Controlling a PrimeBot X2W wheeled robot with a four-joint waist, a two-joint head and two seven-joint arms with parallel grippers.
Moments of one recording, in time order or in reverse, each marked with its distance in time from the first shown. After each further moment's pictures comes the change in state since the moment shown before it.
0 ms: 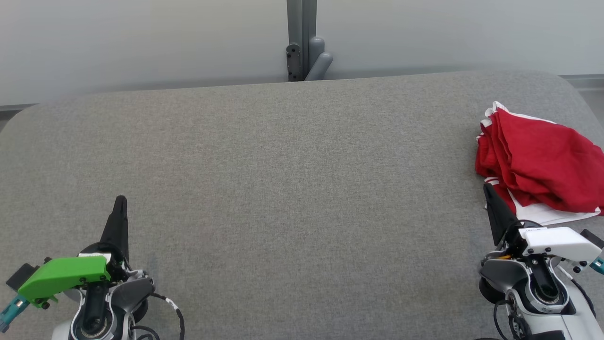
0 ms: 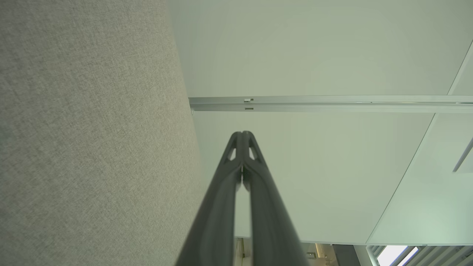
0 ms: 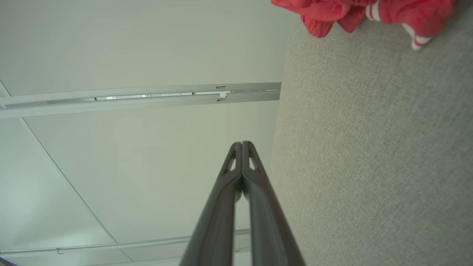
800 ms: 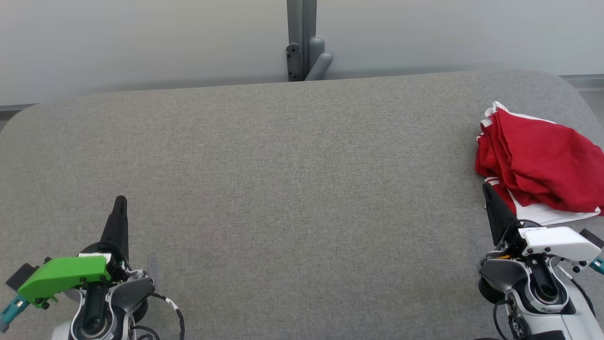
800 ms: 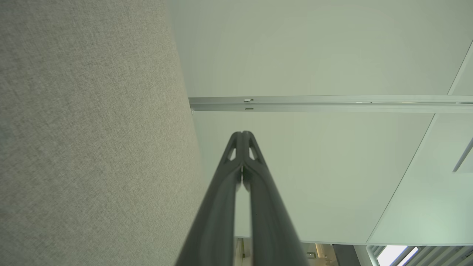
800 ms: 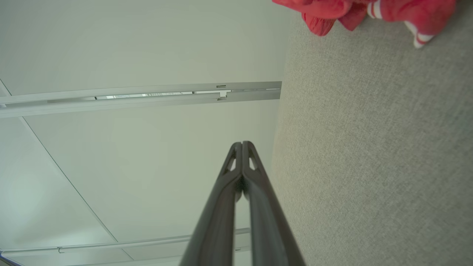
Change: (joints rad) left arm 0.000 0.000 0.000 0.000 0.000 0.000 0.000; right arm 0.000 -0.005 0.009 -0.001 0.008 0.000 -0.002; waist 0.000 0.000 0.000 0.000
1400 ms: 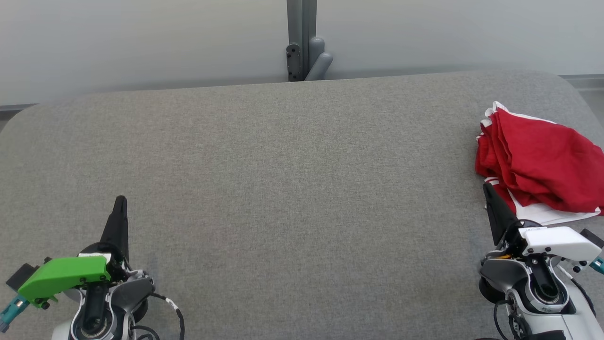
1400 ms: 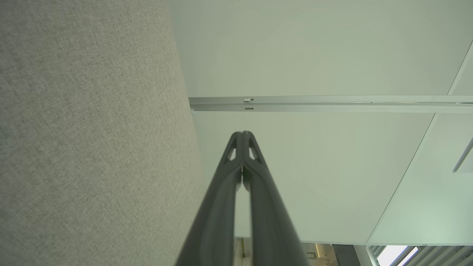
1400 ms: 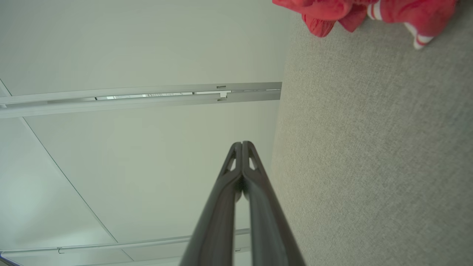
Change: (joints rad) left arm 0.000 0.000 0.000 0.000 0.000 0.000 0.000; right arm 0.000 -0.005 0.007 -0.001 0.006 0.000 -0.007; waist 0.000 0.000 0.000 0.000
